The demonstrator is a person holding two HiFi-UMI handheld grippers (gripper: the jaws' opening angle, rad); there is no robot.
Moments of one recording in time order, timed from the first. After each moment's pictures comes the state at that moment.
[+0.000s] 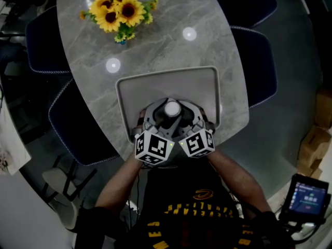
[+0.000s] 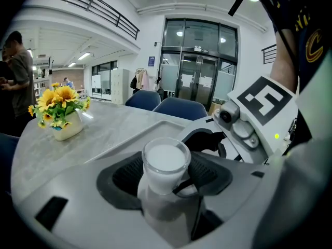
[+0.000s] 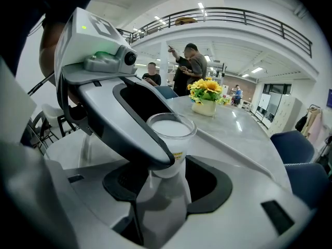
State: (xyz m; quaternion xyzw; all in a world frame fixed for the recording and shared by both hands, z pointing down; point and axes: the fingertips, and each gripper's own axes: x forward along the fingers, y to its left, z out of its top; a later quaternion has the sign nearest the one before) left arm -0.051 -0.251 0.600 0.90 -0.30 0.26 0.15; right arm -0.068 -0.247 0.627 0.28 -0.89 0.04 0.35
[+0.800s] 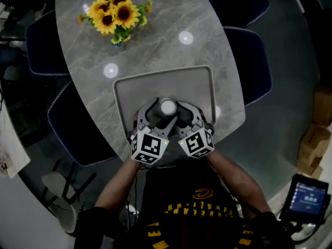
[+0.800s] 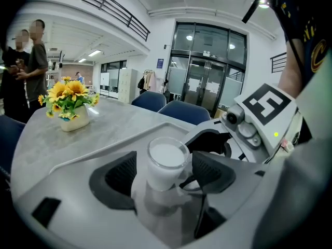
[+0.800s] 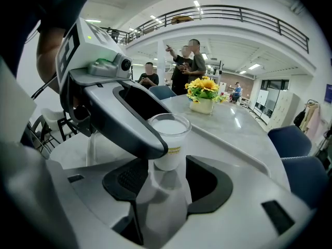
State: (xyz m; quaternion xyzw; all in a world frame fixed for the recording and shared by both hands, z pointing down) left arm -0.062 -0.257 0.611 0.89 -0.33 0.24 0.19; right arm -0.060 -0.249 0.634 0.28 -0.89 0.07 0.35
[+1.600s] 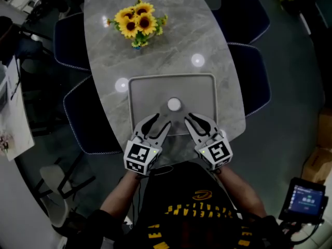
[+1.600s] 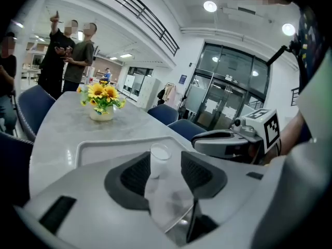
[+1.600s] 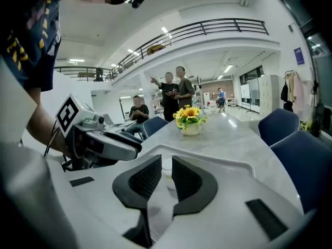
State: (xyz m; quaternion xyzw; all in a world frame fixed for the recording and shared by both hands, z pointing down) left arm -0.104 -0.235 0.569 0.85 -0.43 0.14 0.28; right arm -0.030 -0.249 0.560 0.34 -0.91 0.16 0.17
